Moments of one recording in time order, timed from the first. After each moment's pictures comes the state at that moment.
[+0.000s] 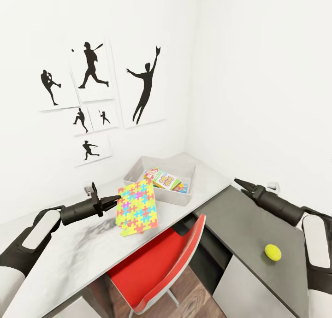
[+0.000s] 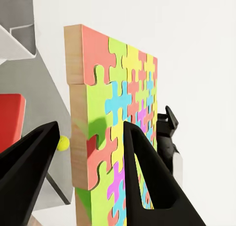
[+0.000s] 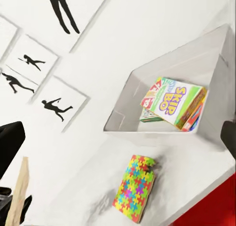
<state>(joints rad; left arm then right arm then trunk) -0.65 0.39 -0.15 -1.02 1.24 1.03 -0.71 -0.52 -0.14 -0.46 -1.51 -0.67 1.04 0.53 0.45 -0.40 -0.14</state>
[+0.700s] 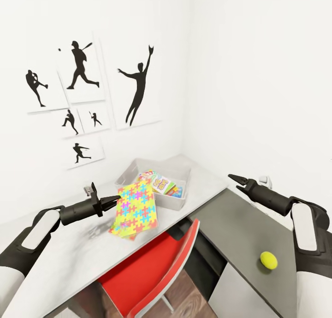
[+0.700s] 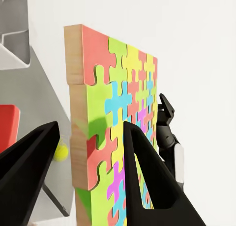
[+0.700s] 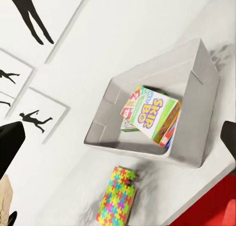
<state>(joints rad) -0.65 0.39 -0.15 -1.02 1.24 1.03 -0.71 -0.61 -0.13 -0.41 -1.41 -0.67 1.04 0.41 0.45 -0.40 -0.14</state>
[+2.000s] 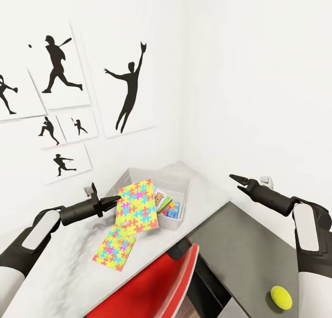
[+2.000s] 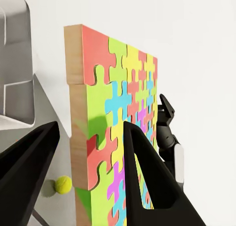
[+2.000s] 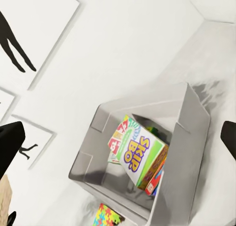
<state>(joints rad) -0.65 0.39 -0.15 -1.02 1.24 1.03 -0.71 -0.61 -0.14 -0.41 -1.41 -0.68 1.04 0.41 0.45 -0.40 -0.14</state>
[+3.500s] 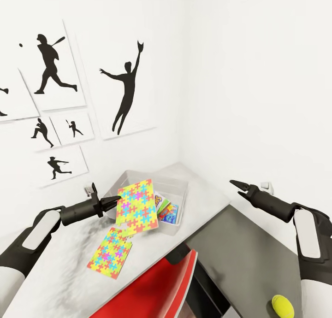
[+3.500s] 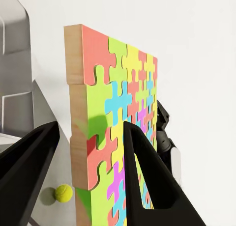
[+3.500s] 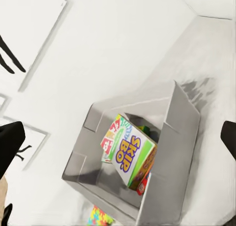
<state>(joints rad) -0.65 0.39 -0.15 -1.02 1.24 1.03 -0.71 -0.57 -0.14 -0.42 -1.41 -0.68 1.04 0.43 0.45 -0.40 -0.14</state>
